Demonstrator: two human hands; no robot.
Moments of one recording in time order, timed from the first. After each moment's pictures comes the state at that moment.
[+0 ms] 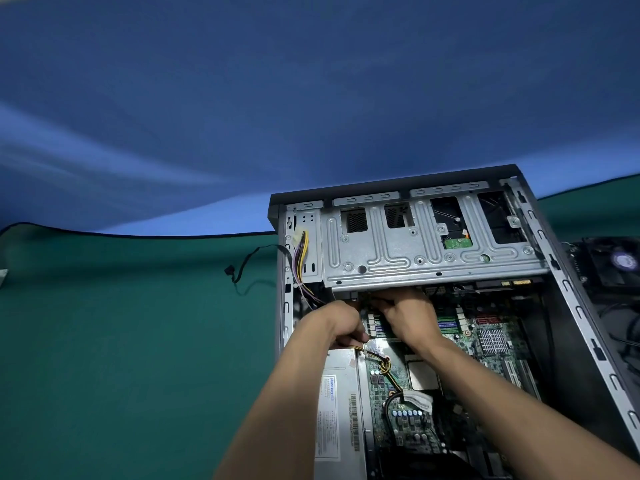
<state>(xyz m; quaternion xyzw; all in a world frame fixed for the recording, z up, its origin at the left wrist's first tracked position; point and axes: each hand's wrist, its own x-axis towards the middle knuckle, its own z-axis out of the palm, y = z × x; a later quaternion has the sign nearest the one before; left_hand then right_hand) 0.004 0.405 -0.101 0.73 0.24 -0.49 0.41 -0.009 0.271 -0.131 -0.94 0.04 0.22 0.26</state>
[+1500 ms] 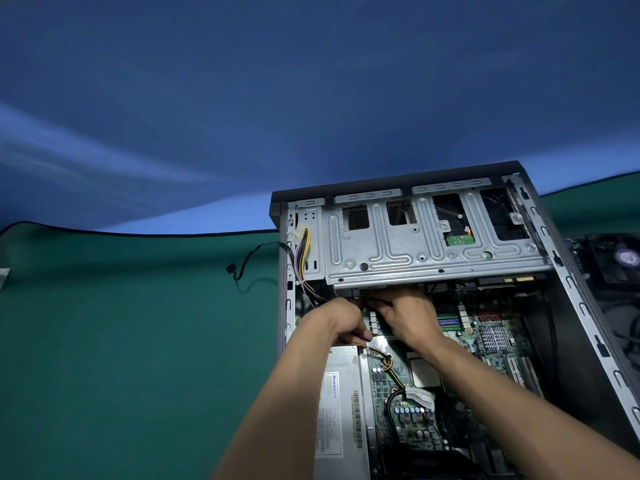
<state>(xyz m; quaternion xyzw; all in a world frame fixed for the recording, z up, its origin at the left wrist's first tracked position) 0.005 0.403 -0.095 0.73 0.24 -0.50 0.41 -0.011 0.270 -0.140 -0.94 -0.01 0.18 0.28</state>
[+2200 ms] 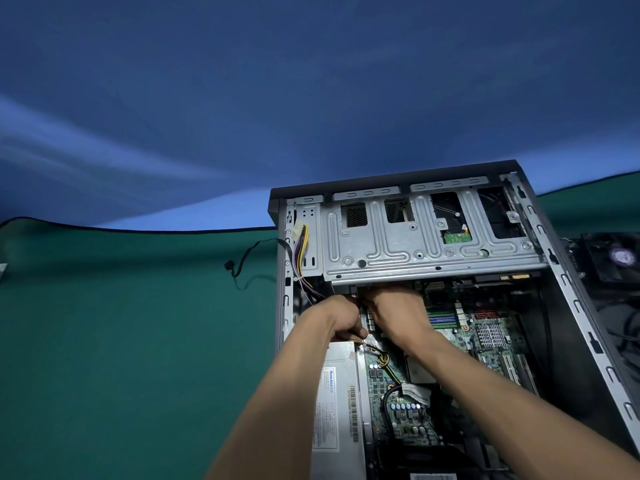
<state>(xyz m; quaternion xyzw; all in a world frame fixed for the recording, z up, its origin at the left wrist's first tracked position) 0.005 0.404 -0.086 0.77 0.18 -0.50 0.35 -0.009 0.284 -0.126 -0.97 -0.10 0.16 0.16</state>
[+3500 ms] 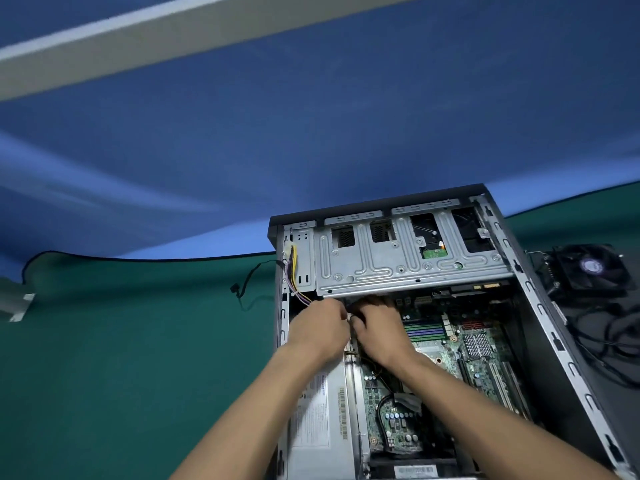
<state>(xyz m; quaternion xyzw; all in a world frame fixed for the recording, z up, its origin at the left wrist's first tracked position) -0.027 0.408 -0.036 0.96 0.00 -0.24 0.15 -0.028 0.295 -0.107 -0.94 -0.02 0.18 0.29</state>
